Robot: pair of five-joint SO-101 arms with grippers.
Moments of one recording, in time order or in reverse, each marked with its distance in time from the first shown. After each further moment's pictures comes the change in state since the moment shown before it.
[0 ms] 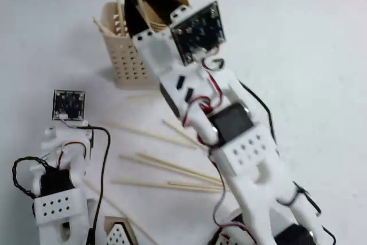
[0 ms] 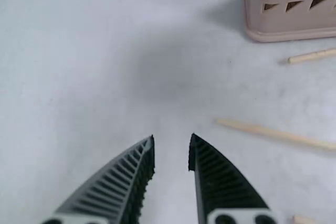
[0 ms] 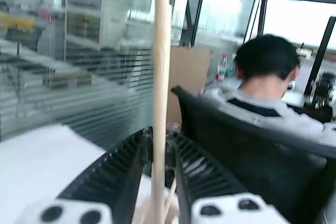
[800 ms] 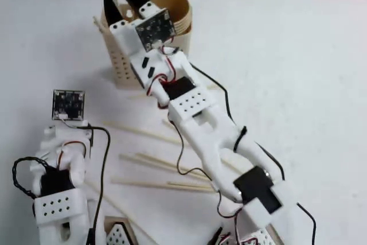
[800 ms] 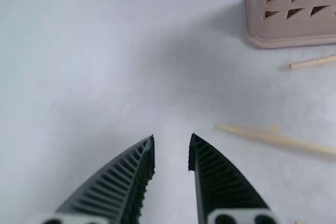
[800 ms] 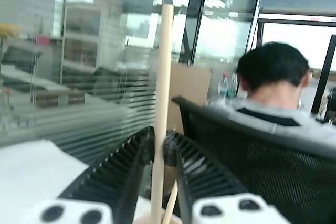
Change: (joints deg) left arm 0.0 0.0 0.3 -1.5 0.0; right arm 0.0 32.4 0.0 -37.4 0.0
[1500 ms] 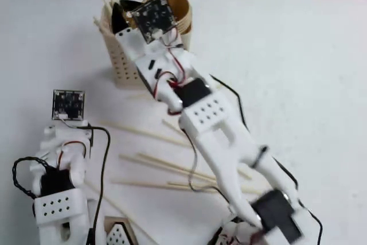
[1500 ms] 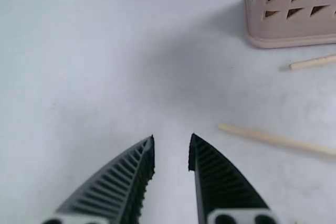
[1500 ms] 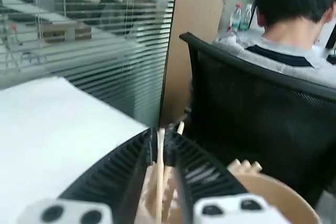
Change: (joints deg) left arm 0.0 0.0 0.0 -0.1 0.0; right arm 0.0 -16.0 0.0 33.7 -0.1
